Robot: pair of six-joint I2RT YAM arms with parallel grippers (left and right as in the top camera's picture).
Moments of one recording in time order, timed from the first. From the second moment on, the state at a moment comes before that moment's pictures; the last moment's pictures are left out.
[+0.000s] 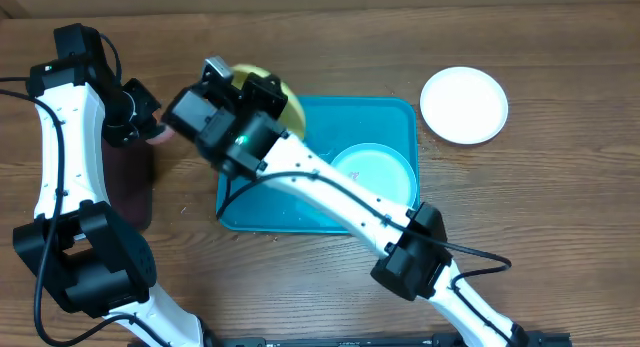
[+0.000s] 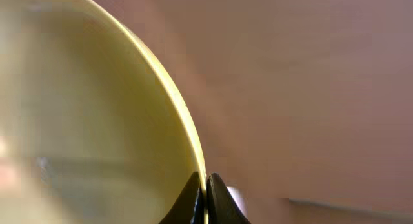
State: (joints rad) left arm 0.29 1.90 1.72 -1.15 0.13 -0.47; right arm 0.97 2.40 2.53 -1.18 0.93 -0.16
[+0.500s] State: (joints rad) left arm 0.29 1.90 1.72 -1.15 0.17 -0.47; right arm 0.27 2.40 2.54 -1.37 0.09 0.10
